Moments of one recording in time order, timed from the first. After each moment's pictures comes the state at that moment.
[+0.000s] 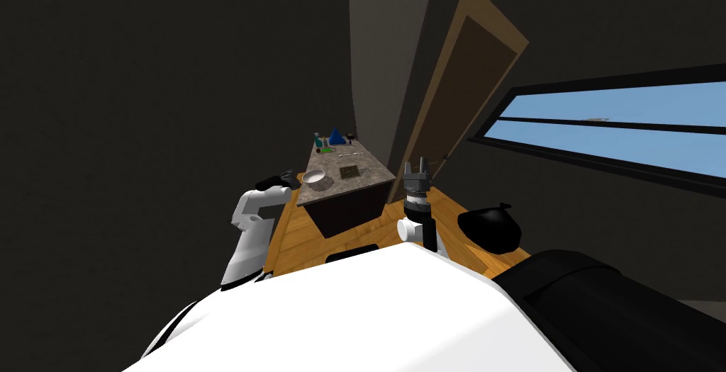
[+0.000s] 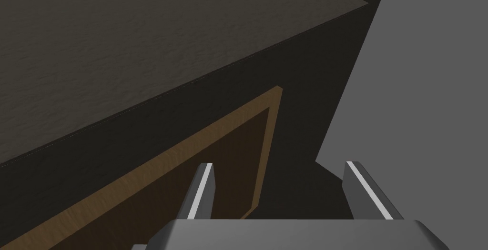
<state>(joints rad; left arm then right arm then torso) -0.30 0.22 0.18 -1.73 0.03 0.89 0.45 0.46 0.04 -0.01 -2.26 -0.07 -0.56 -0.07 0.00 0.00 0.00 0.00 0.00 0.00</state>
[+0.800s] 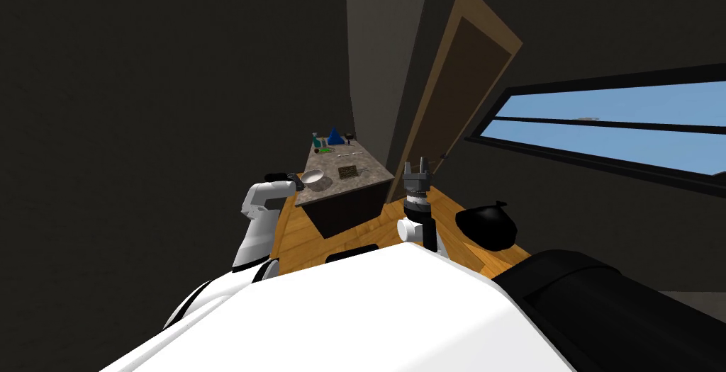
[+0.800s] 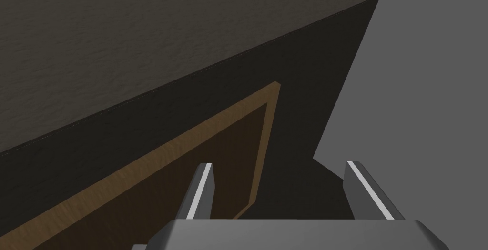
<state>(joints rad) -0.40 0.21 0.19 -1.63 0.02 1.06 0.52 0.46 0.04 -0.01 -2.26 -0.07 -0.56 -0.07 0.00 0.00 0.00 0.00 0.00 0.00</state>
